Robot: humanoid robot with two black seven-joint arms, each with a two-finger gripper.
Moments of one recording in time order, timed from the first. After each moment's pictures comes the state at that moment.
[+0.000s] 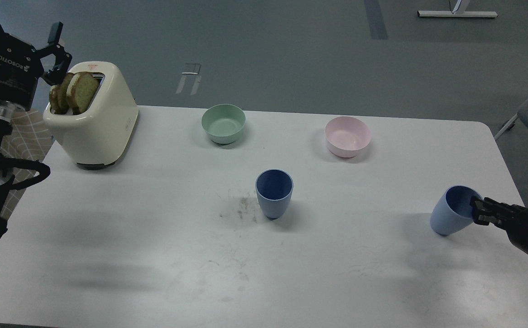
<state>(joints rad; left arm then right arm) -0.43 0.55 -1.38 -1.03 0.34 -0.45 -0.39 -0.05 -0.67 1.37 1.58 -2.02 0.49 -0.10</state>
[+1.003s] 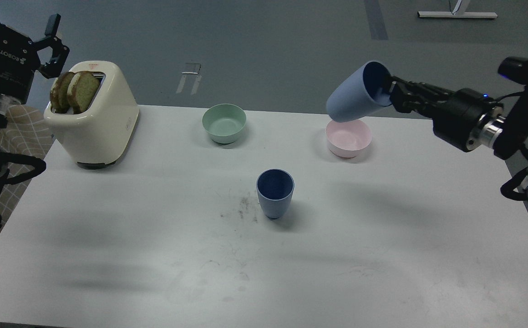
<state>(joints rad) -0.44 0.58 -1.37 -1.05 0.34 -0.44 -0.38 0.56 -0.47 1.04 1.64 -1.81 0.49 -0.08</state>
